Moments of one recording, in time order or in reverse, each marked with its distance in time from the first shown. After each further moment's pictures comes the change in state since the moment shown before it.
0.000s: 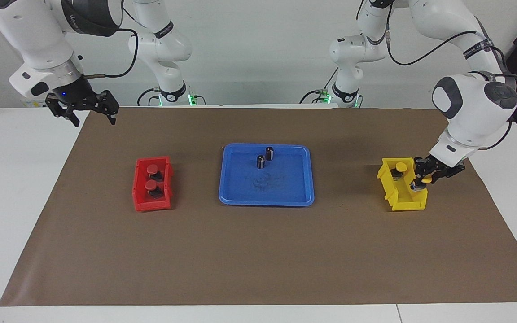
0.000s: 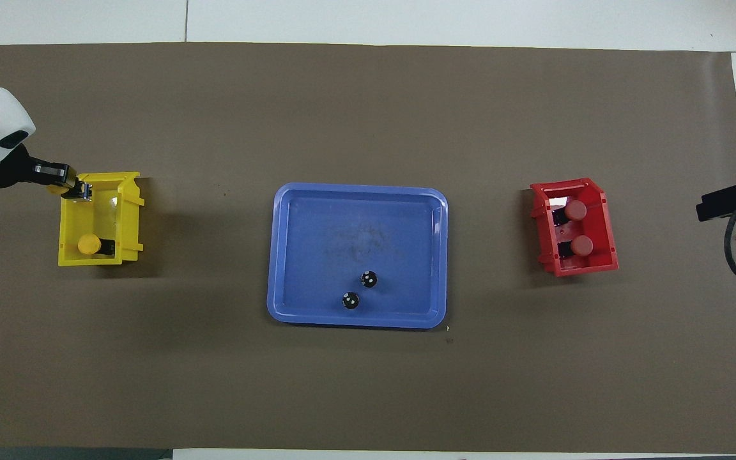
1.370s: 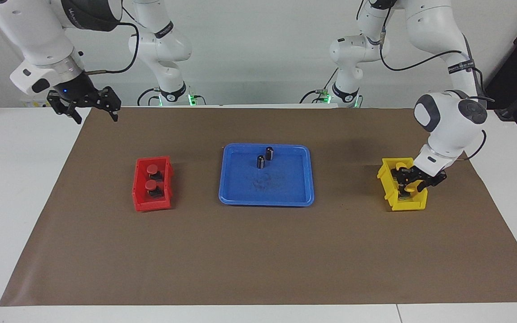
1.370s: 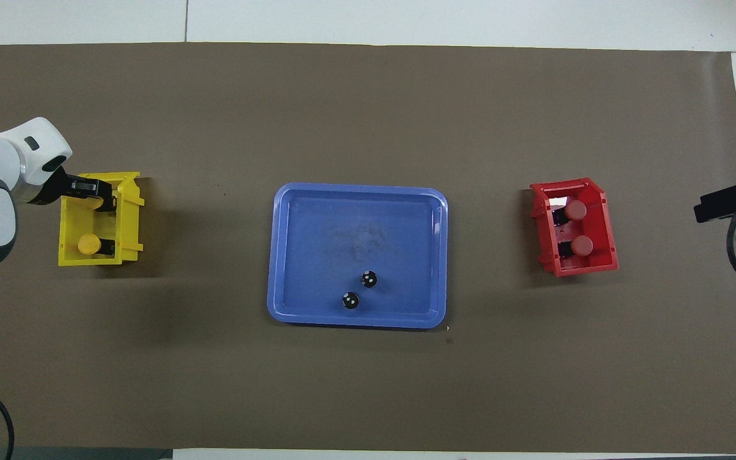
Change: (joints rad) left arm 0.002 0.016 -0.005 -0.114 -0.044 0.169 -0.014; right arm 0.003 0.005 0.005 0.023 0.018 -0.034 0.001
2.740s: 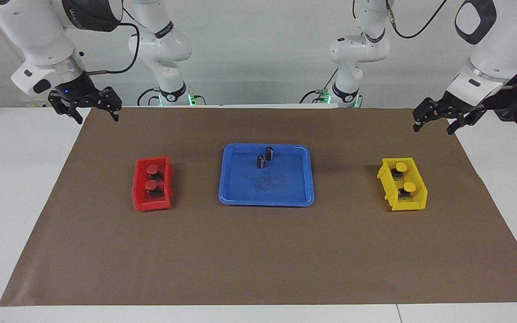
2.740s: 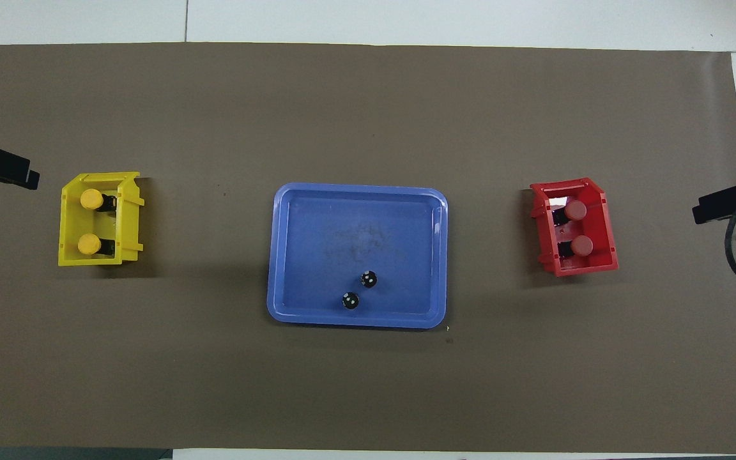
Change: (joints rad) left arm -0.038 -0.126 -0.032 0.487 -0.011 -0.713 -0.087; right arm 0.001 0.000 0.001 -0.001 0.000 -0.002 0.000
